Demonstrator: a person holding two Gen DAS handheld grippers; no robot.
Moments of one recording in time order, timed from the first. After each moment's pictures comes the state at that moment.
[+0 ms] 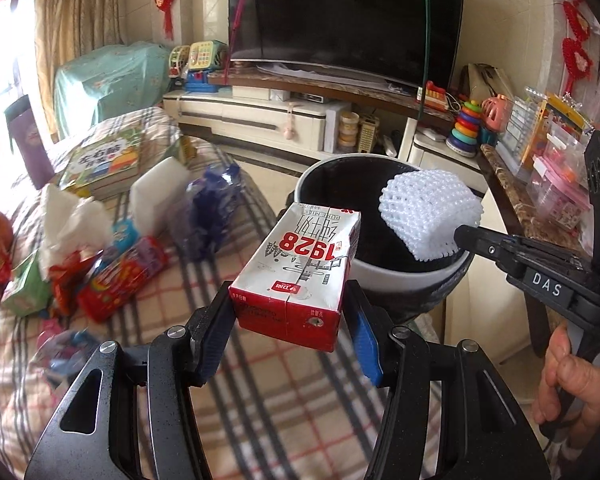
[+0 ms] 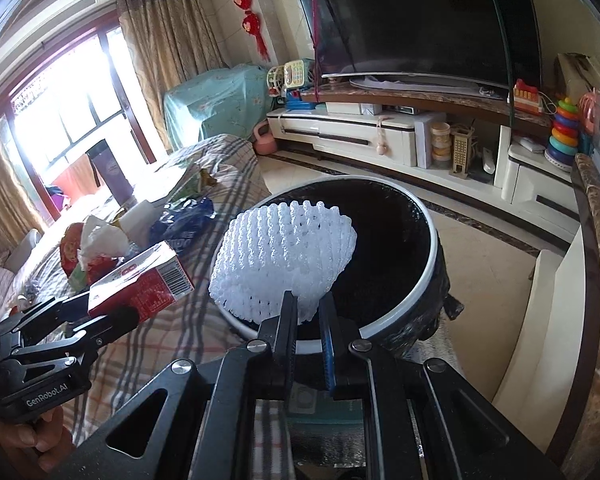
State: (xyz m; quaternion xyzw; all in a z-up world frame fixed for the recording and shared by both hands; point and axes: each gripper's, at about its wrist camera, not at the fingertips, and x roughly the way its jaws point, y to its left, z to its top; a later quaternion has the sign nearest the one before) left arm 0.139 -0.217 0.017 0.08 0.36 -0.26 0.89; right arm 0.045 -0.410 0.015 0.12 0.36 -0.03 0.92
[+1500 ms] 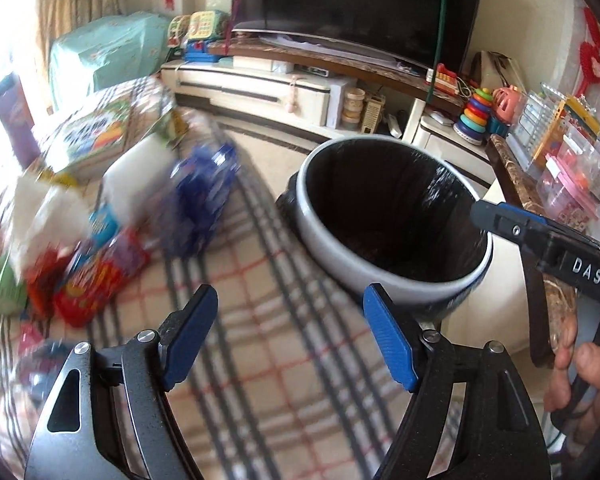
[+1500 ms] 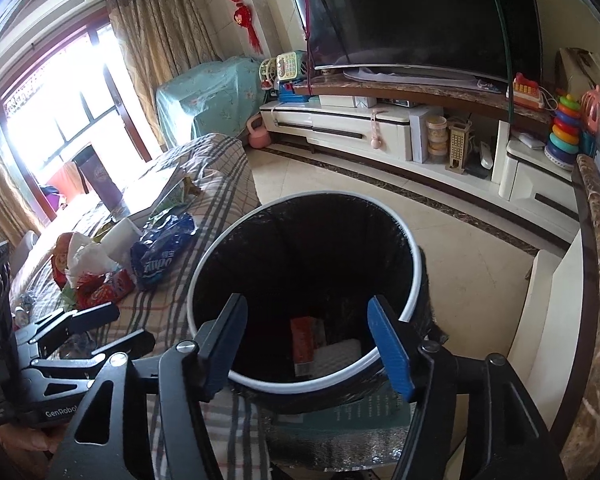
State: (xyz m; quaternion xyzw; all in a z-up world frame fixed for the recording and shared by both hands) left arm 0.164 -0.222 0.004 0.07 0.41 -0.26 0.87; right arm 0.061 -0.423 0.023 0.14 0.37 -0.03 0.92
